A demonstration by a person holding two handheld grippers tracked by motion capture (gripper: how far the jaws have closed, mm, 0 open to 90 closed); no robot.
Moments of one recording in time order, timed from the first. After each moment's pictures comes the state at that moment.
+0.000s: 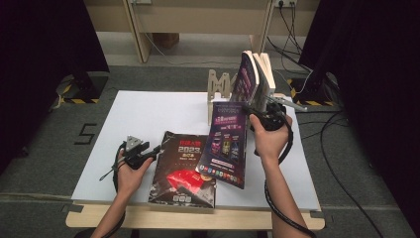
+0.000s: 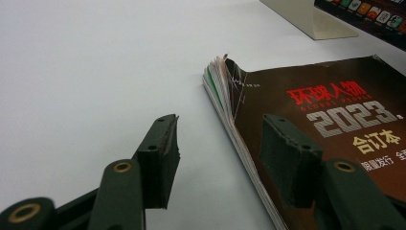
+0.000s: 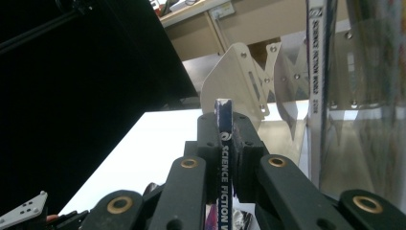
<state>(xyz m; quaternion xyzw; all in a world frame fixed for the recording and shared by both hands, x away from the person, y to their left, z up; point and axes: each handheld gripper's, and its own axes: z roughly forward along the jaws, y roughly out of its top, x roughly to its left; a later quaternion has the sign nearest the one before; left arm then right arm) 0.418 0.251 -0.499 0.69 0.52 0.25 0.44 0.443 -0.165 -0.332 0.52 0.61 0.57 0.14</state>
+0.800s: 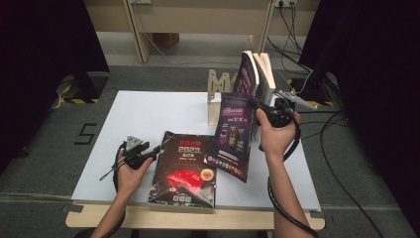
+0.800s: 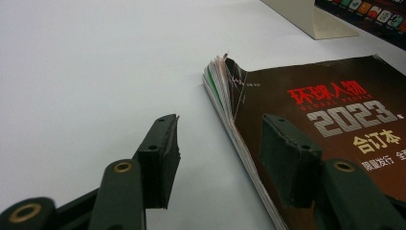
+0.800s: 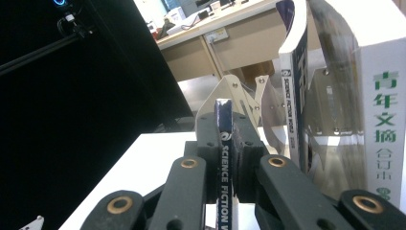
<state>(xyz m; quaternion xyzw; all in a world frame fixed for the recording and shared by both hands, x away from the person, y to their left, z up) 0.418 0.251 -0.499 0.69 0.52 0.25 0.44 0.439 -0.177 -0.314 0.52 0.59 0.59 0.17</state>
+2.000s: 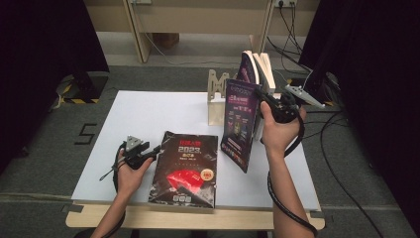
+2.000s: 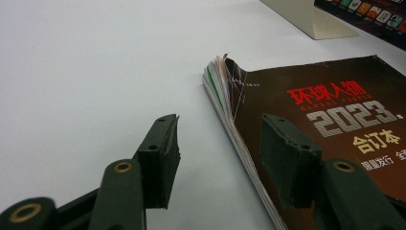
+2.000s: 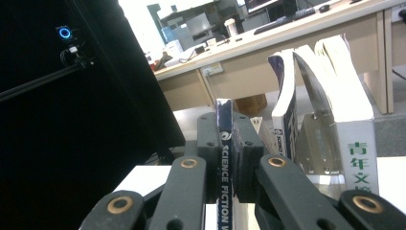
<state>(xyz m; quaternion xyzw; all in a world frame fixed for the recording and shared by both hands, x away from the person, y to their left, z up) 0.418 0.251 -0.499 0.69 0.52 0.25 0.44 0.436 -0.179 -0.294 0.50 0.56 0.62 0.22</state>
